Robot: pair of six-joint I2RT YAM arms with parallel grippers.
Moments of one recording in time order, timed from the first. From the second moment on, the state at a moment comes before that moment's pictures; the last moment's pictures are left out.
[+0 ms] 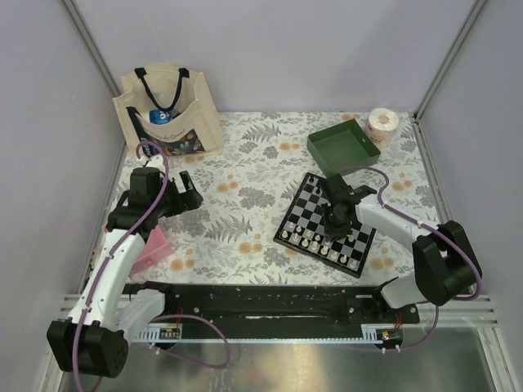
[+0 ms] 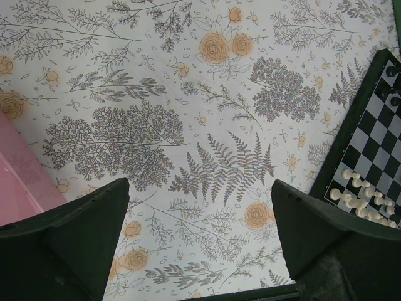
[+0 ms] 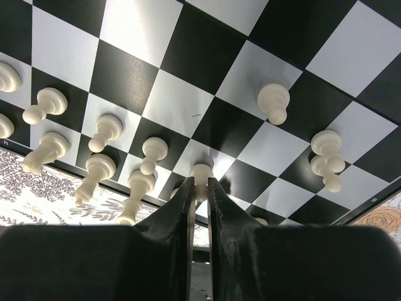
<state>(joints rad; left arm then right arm) -0.11 0.92 0.84 -0.63 0.10 -0.40 0.51 1.44 0.87 -0.74 0.01 0.52</state>
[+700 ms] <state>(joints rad) -0.11 0.92 0.84 -0.63 0.10 -0.40 0.51 1.36 0.92 -0.78 0.12 0.52</state>
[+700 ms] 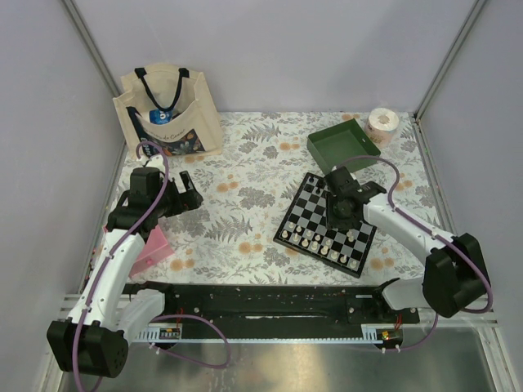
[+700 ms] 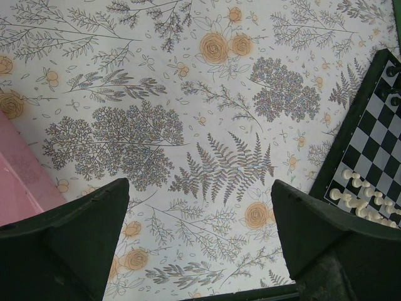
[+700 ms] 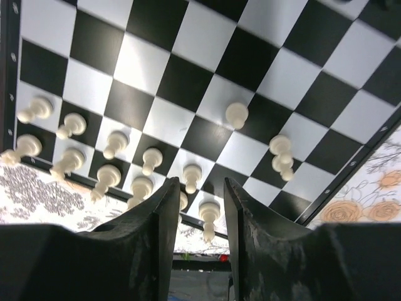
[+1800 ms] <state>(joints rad) -0.11 0.92 0.84 -0.63 0.10 -0.40 0.40 1.58 0.99 -0.70 0.16 0.48</state>
